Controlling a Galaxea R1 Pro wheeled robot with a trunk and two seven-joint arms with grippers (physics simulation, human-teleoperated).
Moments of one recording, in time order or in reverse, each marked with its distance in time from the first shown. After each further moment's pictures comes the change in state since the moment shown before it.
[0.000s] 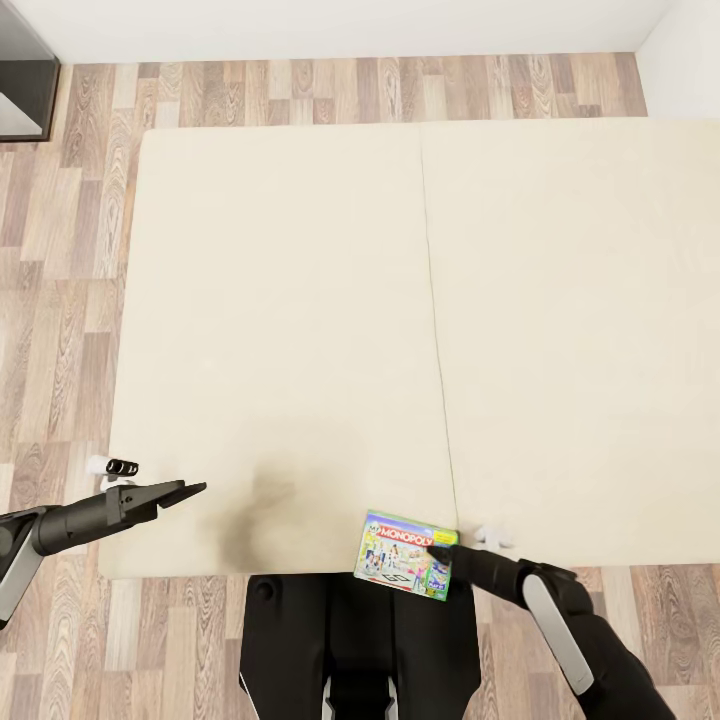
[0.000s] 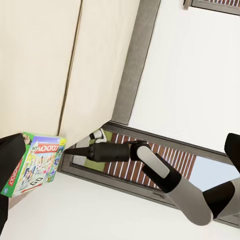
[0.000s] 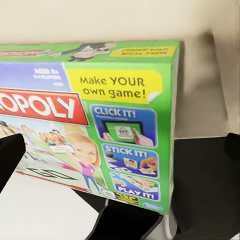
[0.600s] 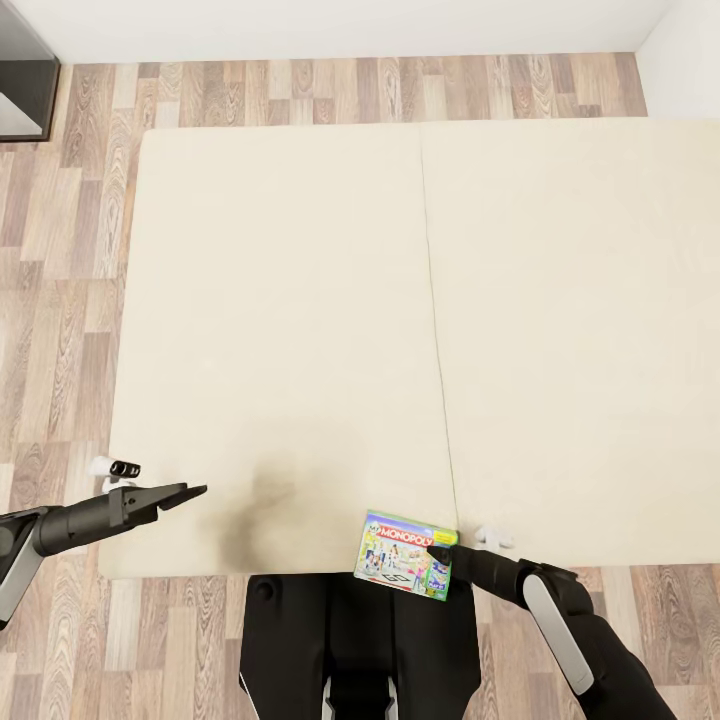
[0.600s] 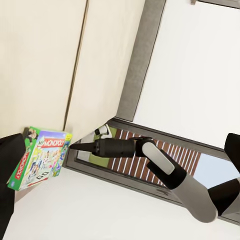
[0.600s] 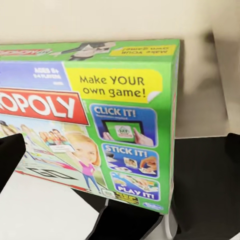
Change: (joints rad) left arm 0.000 0.000 0.000 0.000 -0.029 0.001 0.002; right arm 0.000 -0.001 0.002 0.001 -0.002 -0.002 0.000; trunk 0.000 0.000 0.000
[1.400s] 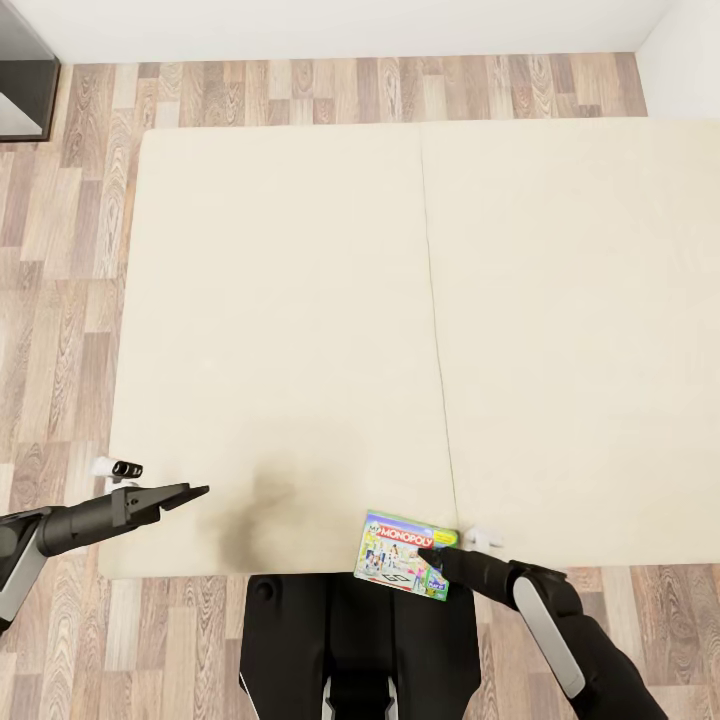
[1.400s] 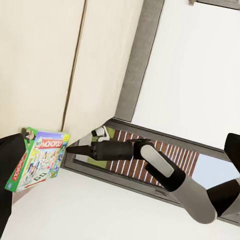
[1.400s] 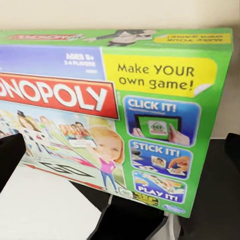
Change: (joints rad) left arm 0.000 -0.010 0.001 0.000 -0.002 0.000 -0.001; right arm -0.001 0.004 0.052 0.000 0.003 -0.024 0.001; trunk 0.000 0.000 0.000
